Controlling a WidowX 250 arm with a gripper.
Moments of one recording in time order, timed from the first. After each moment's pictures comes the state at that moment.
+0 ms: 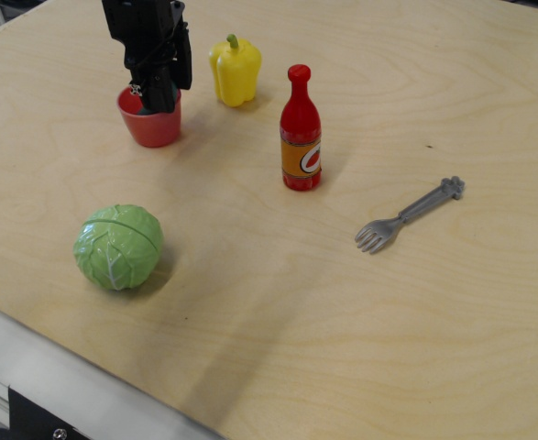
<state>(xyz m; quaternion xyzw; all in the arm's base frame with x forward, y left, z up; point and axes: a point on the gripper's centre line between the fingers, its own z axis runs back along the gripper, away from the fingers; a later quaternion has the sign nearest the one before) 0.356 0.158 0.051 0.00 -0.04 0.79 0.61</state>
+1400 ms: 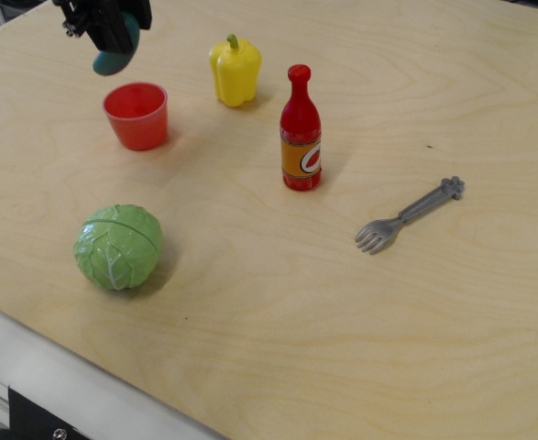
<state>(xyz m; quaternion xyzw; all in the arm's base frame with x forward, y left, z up) 0.307 0.141 0.134 -0.07 -0.08 0.74 0.66</state>
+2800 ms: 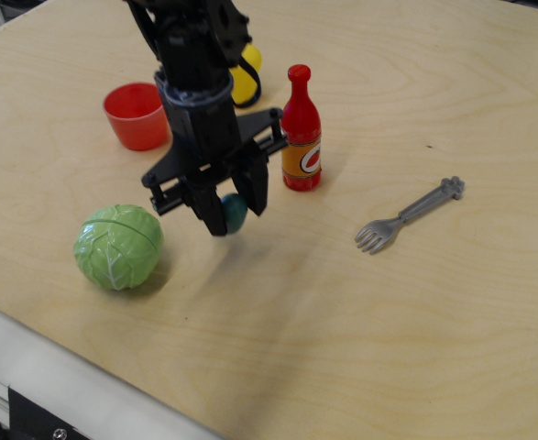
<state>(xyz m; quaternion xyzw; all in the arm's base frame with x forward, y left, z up) 0.254 0.019 0.049 -0.05 -0.03 0.52 0.85</state>
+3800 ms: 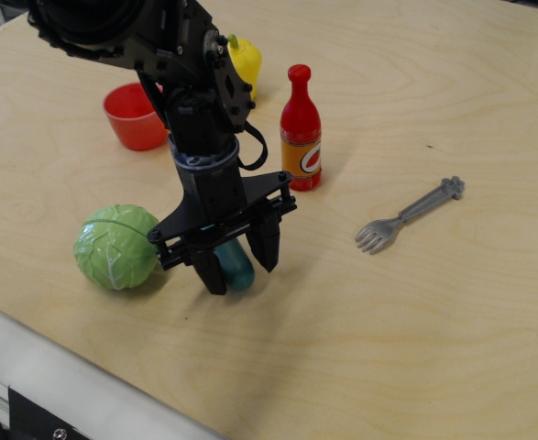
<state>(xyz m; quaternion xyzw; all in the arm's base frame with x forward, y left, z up) 0.236 0.008 0.024 -0.06 0.00 0.49 0.87</state>
